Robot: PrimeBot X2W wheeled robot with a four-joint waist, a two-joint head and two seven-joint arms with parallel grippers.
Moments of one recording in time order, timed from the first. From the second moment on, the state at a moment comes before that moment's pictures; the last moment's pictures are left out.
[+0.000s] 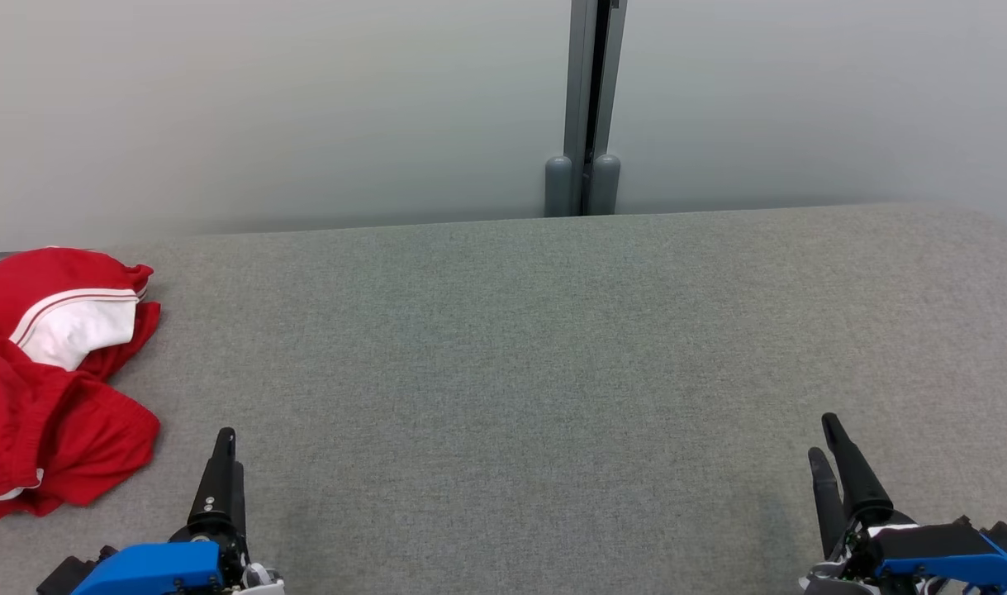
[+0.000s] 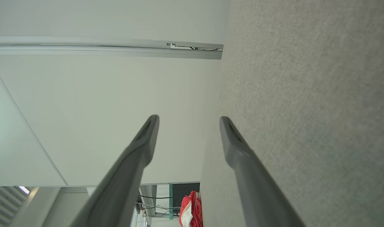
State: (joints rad) left arm -0.02 0.04 0.06 0.29 -1.55 -0.13 0.05; right arm -0.05 -0.04 -0.05 0.30 1.56 0.13 0.05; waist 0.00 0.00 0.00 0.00
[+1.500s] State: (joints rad) left arm 0.02 0.04 -0.02 0.19 -0.75 -0.06 -0.12; right arm -0.05 -0.04 0.06 0.22 0.74 0.13 -0.12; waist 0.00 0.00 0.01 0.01
